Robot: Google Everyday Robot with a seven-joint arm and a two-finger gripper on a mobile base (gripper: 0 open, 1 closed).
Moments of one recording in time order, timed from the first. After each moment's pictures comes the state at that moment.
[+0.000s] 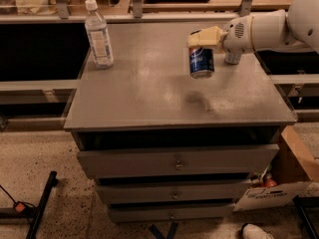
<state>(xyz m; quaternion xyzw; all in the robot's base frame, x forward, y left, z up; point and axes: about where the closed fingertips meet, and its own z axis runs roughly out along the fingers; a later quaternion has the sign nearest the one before) 0.686 -0.125 0.923 -0.15 0.82 0.41 0.36</state>
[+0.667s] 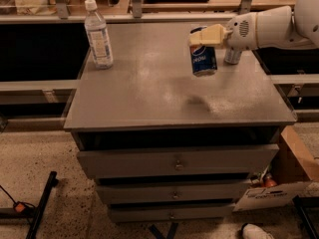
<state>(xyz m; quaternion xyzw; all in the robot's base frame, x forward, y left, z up) 0.677 -0.123 0.937 -0.21 0.80 0.42 0.37</state>
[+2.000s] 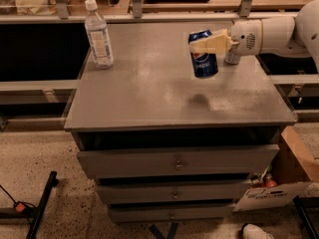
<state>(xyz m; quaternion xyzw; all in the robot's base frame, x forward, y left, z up) 0.665 -0.123 0.939 -0.39 0.68 0.44 0.44</state>
